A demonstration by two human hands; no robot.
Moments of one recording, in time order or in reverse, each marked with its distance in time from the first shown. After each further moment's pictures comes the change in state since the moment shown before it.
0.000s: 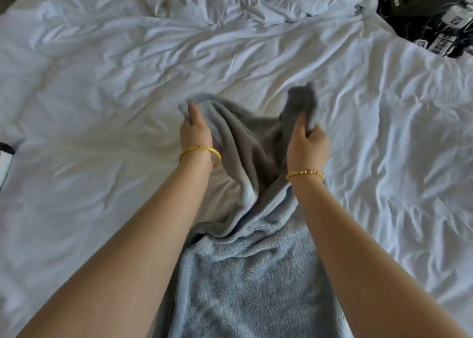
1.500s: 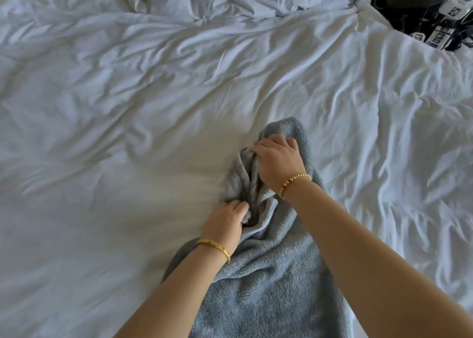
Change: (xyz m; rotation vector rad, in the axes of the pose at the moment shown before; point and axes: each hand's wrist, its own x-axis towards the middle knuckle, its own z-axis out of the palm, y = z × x) left_hand -0.066 -0.136 -0.001 1.031 -0.622 0.710; right_hand 0.025 0.053 0.036 -0.740 -0.497 -0.743
